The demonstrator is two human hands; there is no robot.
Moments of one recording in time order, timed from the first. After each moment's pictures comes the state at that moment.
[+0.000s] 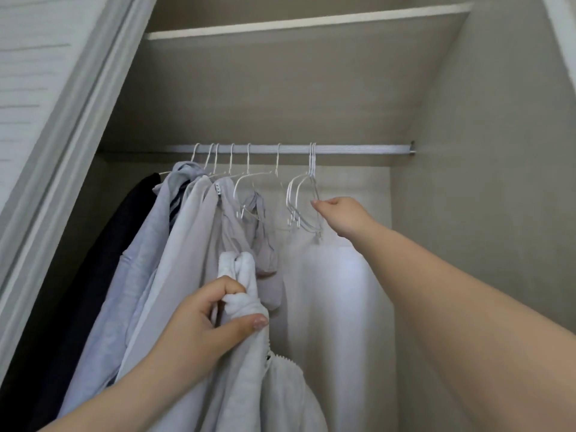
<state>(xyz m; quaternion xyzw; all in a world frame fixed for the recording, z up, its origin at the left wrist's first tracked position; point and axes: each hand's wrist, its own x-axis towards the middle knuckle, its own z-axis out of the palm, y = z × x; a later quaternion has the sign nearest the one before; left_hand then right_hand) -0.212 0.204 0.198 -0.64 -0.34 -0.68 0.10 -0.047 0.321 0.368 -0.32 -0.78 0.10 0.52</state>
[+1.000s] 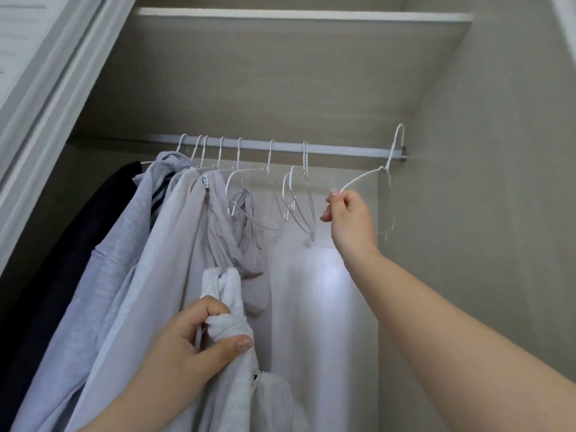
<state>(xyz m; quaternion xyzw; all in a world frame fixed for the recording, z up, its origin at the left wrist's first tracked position) -0.237 0.237 0.177 -0.64 -0.29 -0.70 0.06 -0.062 0.335 0.346 -0.19 -0.66 0.12 0.72</state>
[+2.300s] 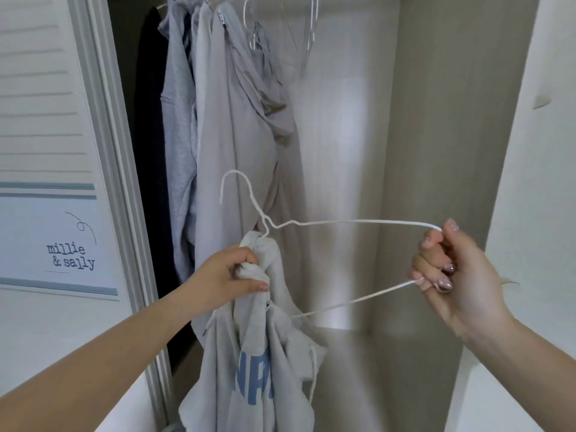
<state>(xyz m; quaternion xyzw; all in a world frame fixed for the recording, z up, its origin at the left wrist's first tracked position) -0.231 0.077 0.008 -0.72 -0.53 -0.43 -0.07 0.090 0.125 0.039 -0.12 -0.47 0.62 0.62</state>
